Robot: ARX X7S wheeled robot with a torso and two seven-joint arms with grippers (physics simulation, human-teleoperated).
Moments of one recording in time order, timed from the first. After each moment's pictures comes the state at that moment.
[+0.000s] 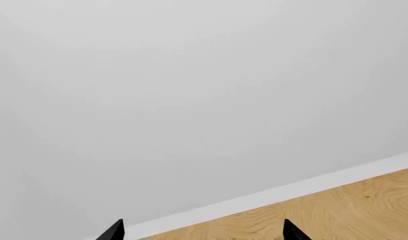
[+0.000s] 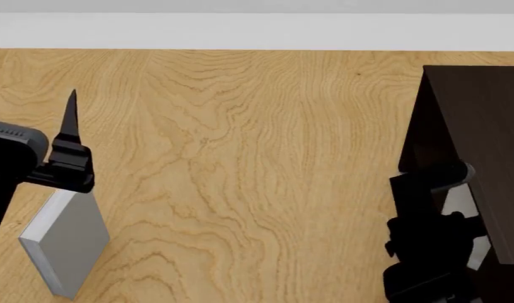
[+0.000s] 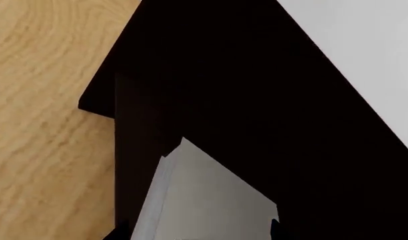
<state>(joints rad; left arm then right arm) -0.61 -0.41 0.26 0.46 -0.26 -0.68 -0.24 1.03 0.25 -0.71 1.22 0.22 0.25 0.46</state>
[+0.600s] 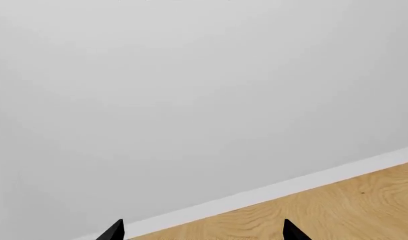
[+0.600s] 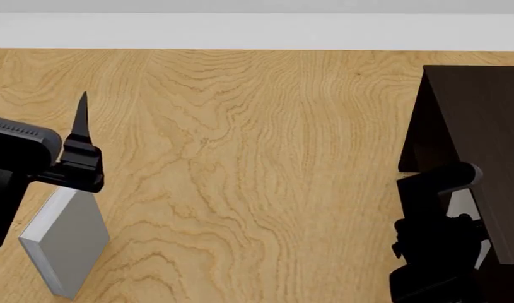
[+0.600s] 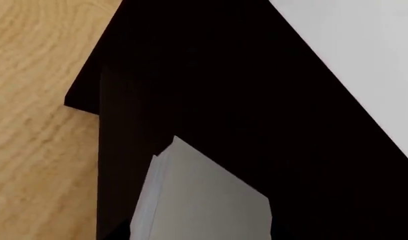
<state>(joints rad) -0.63 -0.40 0.29 0.41 -0.25 -0.66 -0.24 1.01 0.27 -0.66 1.18 0.17 0.26 0.46</state>
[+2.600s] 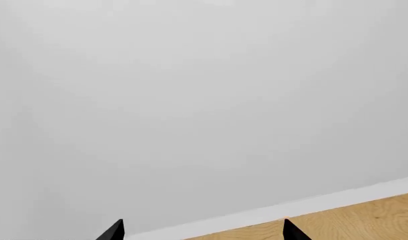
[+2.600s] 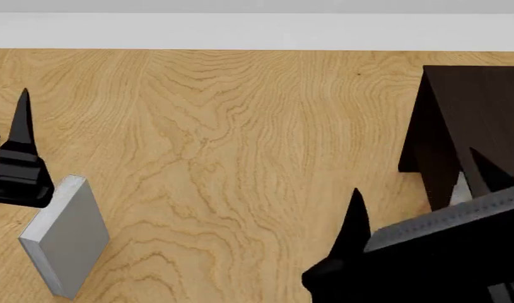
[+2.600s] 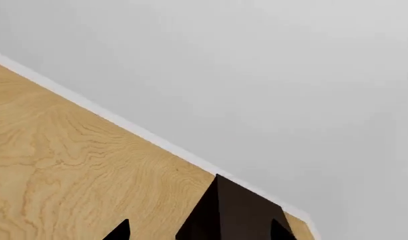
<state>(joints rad) -0.54 -0.47 0.14 0.75 -0.39 -0.86 -0.33 0.97 0.92 -0.26 -0.96 1.84 1.25 1.36</state>
